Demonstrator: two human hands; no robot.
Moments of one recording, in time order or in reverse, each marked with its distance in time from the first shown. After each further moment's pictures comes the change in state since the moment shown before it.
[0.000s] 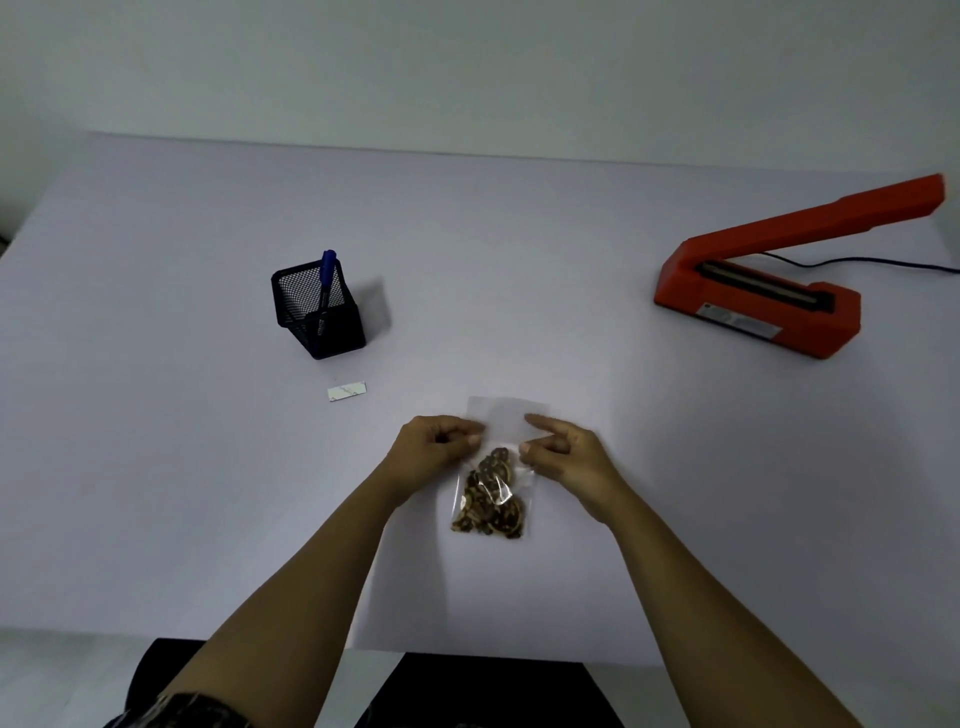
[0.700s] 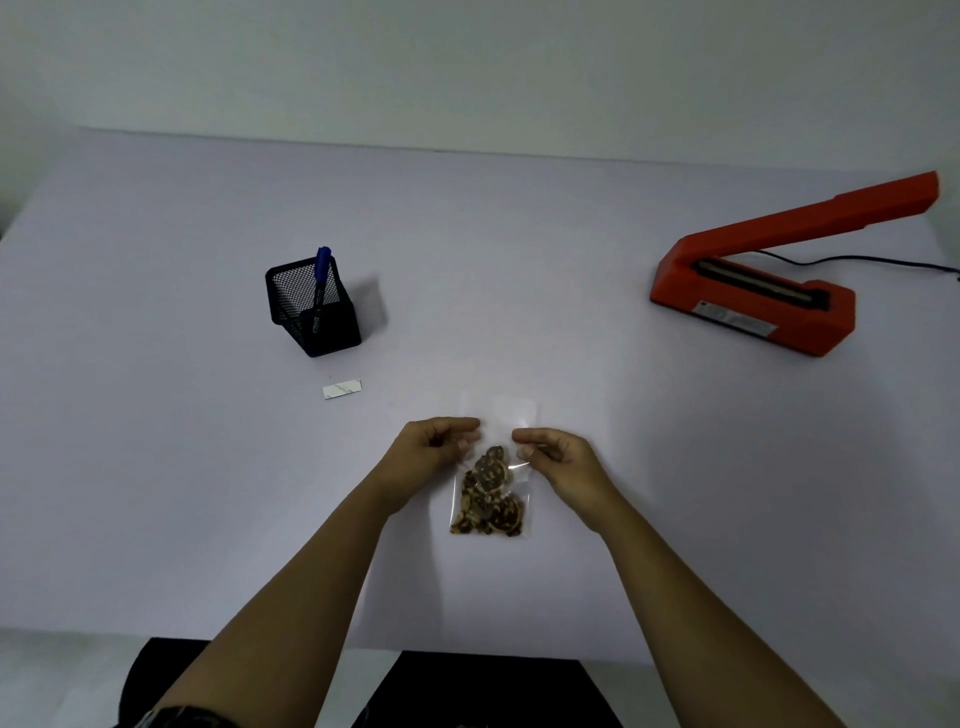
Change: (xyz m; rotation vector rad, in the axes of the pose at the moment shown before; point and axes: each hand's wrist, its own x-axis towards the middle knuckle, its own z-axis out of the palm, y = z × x) left_hand -0.005 -0.006 0.003 -0.202 -0.061 -0.038; right_hand -0.003 0.011 0.004 -0.070 0.013 -0.058
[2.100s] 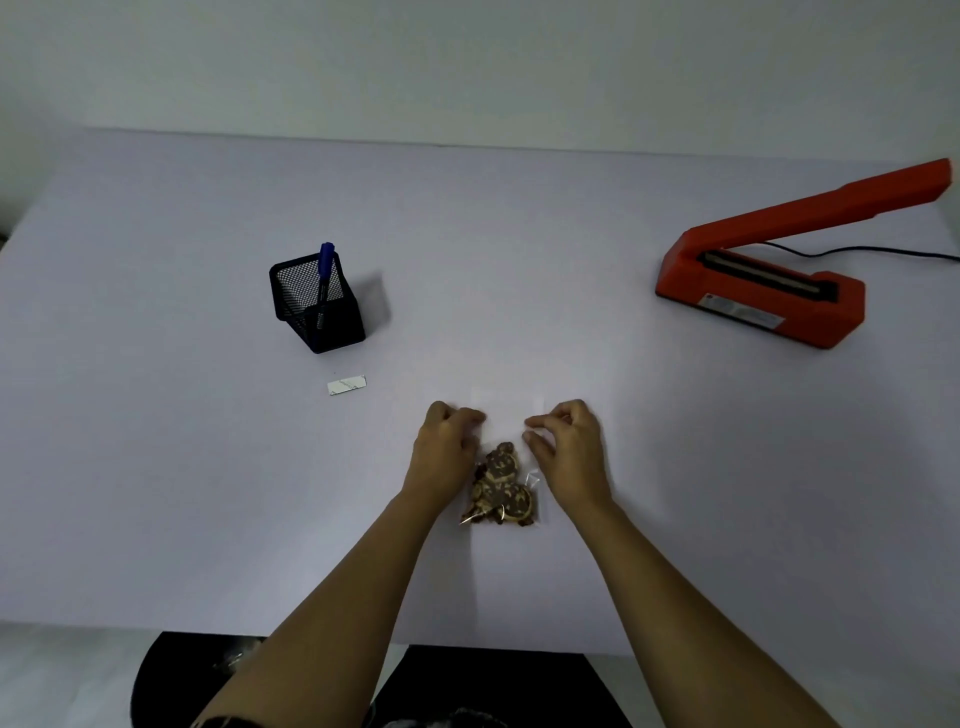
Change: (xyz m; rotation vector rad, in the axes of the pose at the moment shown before) left_hand 0.007 -0.005 0.030 0.730 0.327 0.215; right_hand 0.010 0.004 0.014 -0.758 0.385 -0.325
